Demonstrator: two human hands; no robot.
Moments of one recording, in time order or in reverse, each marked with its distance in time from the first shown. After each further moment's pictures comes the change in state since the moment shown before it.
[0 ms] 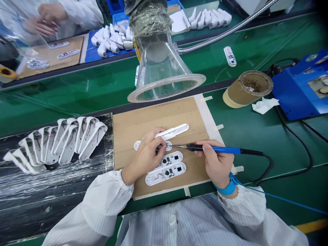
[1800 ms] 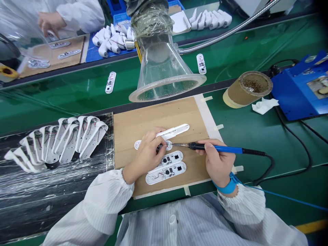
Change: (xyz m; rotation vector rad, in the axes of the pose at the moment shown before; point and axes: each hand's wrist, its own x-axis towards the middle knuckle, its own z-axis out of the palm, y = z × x) left_hand 0.000 0.000 0.002 0.005 0.019 0.010; right_hand 0.000 0.007 -0.001 0.051 0.010 -0.029
